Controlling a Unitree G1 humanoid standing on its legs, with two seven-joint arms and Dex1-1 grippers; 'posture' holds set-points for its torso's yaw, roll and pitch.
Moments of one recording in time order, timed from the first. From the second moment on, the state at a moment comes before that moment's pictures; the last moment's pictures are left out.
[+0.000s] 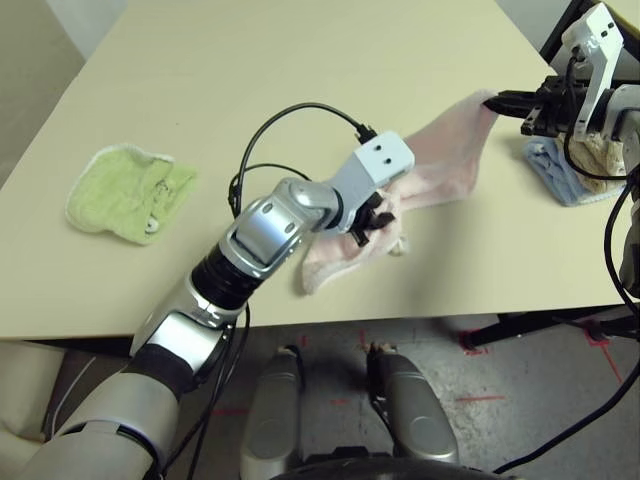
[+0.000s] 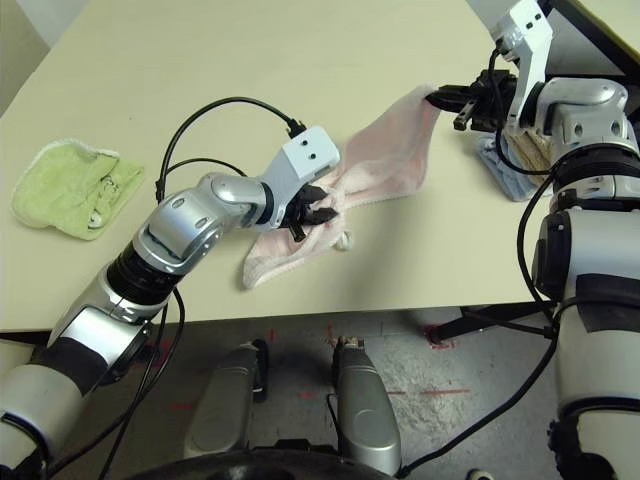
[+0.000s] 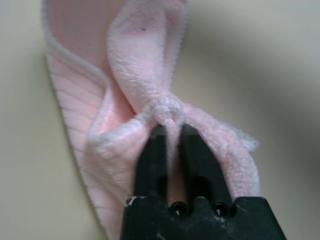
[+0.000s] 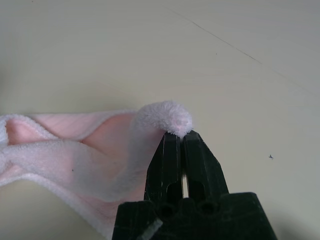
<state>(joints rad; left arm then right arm) -0.88 0.31 -0.49 -0.12 -0.22 1.06 -0.56 -1.27 -0.73 -0.04 1.26 -0.01 -0.11 1.18</state>
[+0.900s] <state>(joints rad) -0.95 0.59 0.22 -0.11 -0.42 0.97 -0.59 -1.29 -0.89 -0.15 1.27 0.06 0.07 1.38</state>
